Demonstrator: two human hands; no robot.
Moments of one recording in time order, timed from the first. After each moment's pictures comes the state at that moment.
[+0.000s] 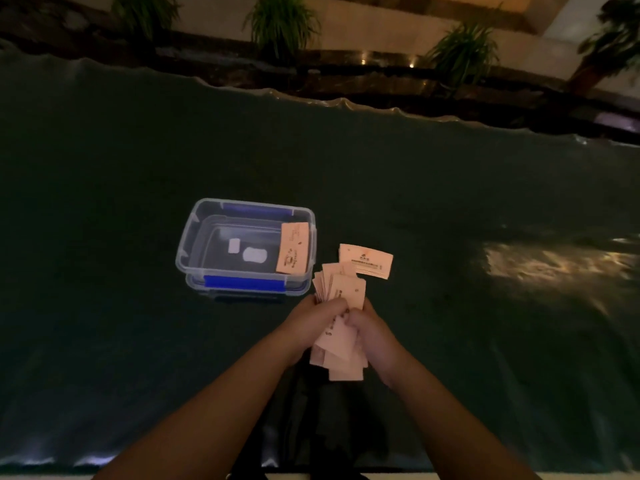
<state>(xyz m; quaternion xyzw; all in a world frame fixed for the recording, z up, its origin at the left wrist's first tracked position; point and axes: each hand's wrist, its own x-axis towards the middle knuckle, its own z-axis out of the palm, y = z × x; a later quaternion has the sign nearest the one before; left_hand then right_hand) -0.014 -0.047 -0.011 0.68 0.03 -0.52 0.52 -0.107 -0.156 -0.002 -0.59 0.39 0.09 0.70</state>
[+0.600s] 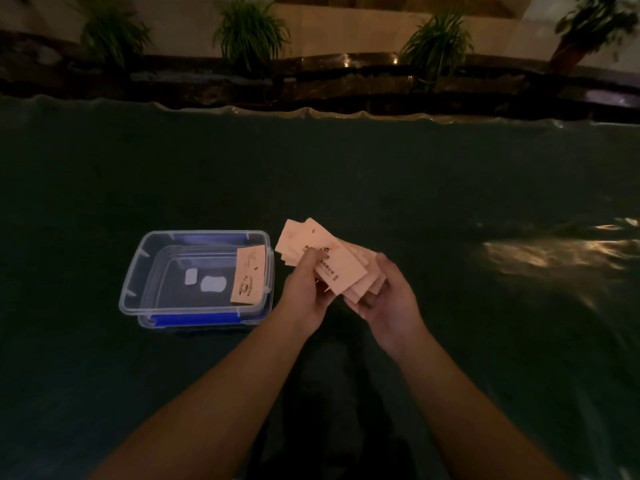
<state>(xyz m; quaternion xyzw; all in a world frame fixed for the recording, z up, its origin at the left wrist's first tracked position) 0.007 -0.167 0.033 0.44 0.19 -0.43 0.77 -0.091 -0.271 0.022 -0.37 0.43 -0.11 0.81</state>
